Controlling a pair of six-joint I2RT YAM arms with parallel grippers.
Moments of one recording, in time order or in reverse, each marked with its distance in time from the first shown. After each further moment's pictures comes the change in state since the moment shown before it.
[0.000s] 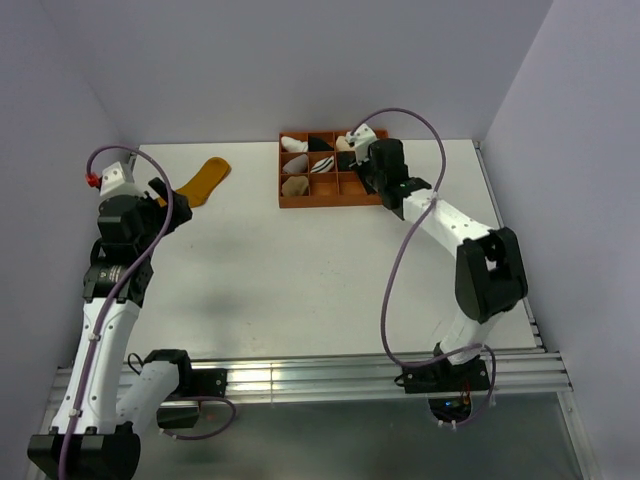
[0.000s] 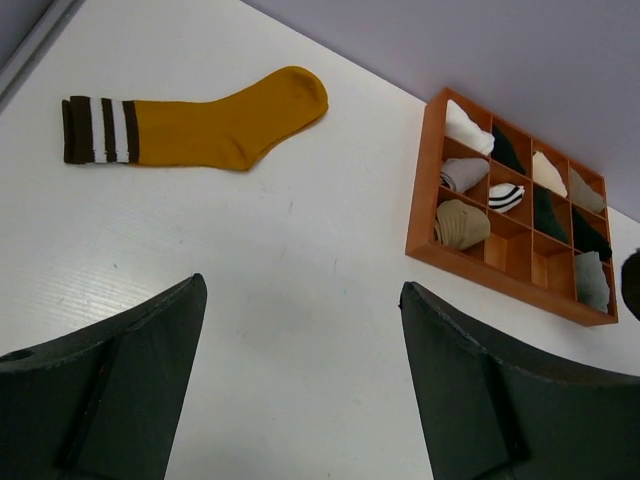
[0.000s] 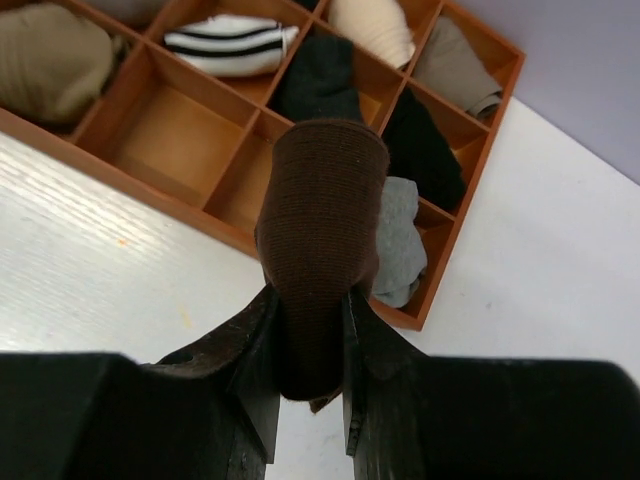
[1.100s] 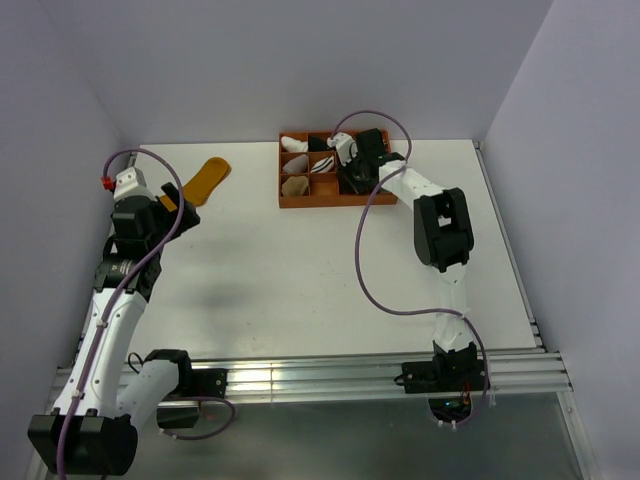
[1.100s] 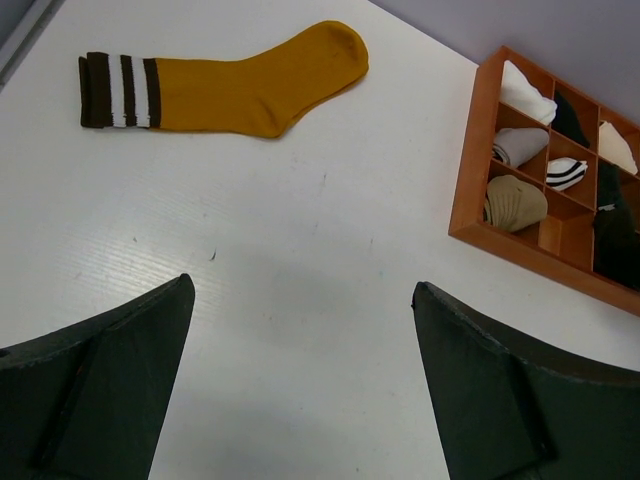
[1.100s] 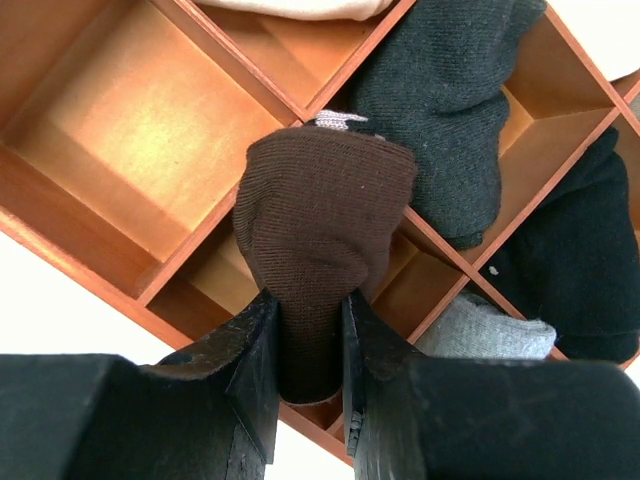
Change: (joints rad) left arm -0.032 0.049 -0.066 0.027 -0.053 0.019; right arm -0.080 0.588 0.553 -0.326 -0.243 -0.177
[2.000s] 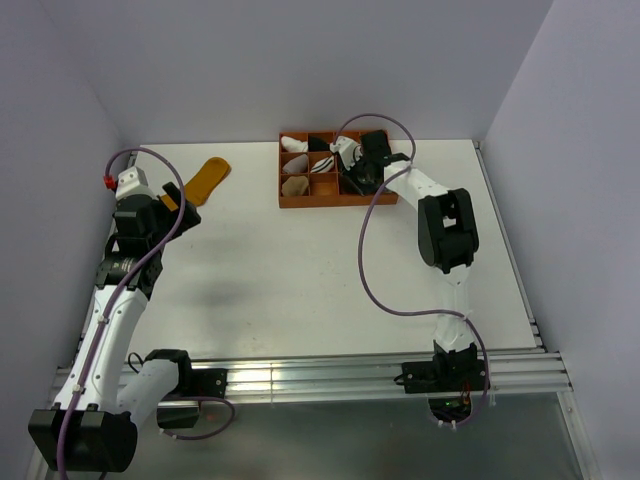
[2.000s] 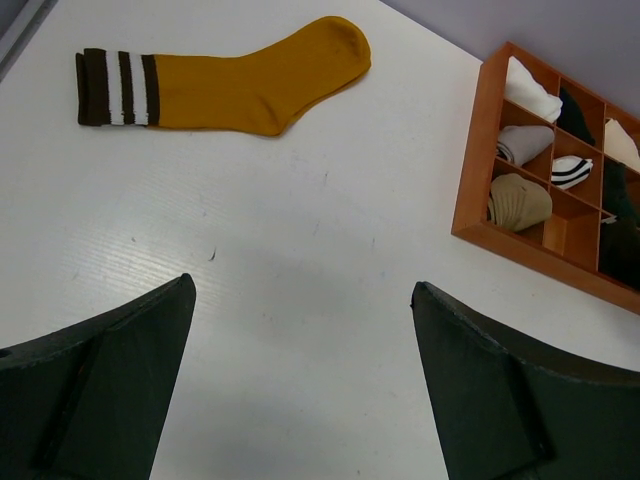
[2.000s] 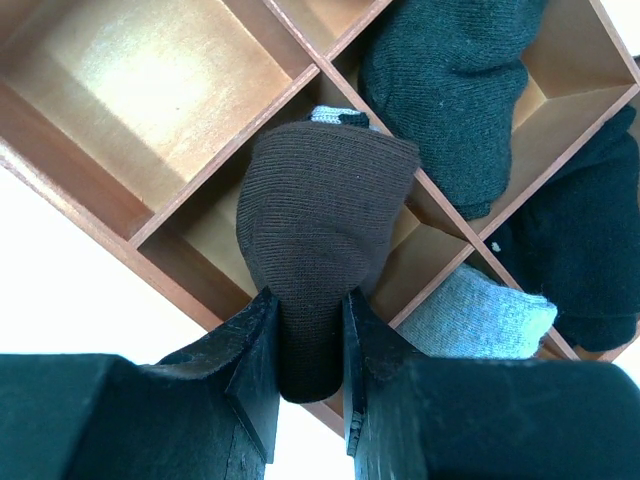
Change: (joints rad) left arm 0.000 0.020 -0.005 0.011 0.001 0.000; right arm -0.022 -0.032 -0.042 -0.047 -0.037 -0.093
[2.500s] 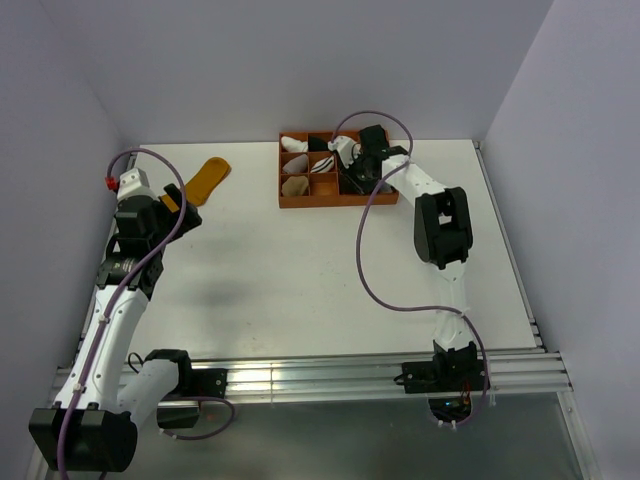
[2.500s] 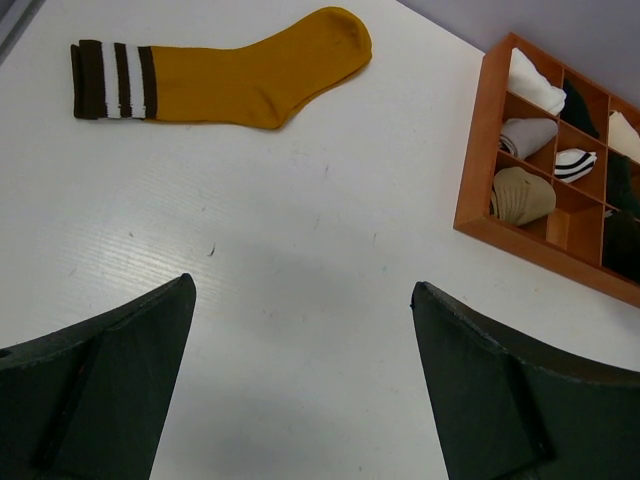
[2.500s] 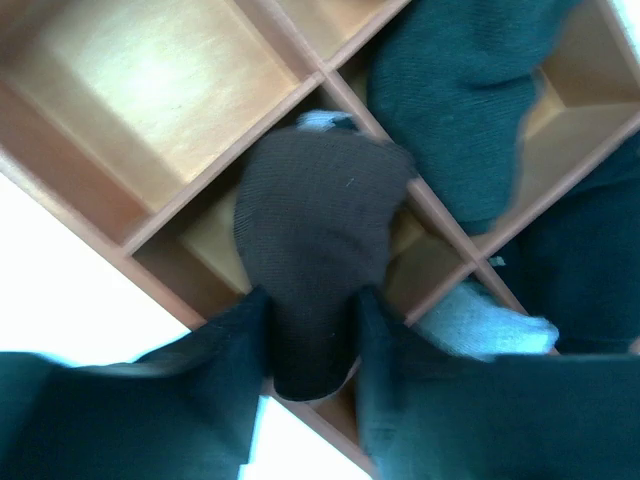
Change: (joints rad) left arm 0.000 0.001 -0.011 0.006 0.008 0.001; right arm -0.001 0.076 0.146 -0.140 -0.026 -0.026
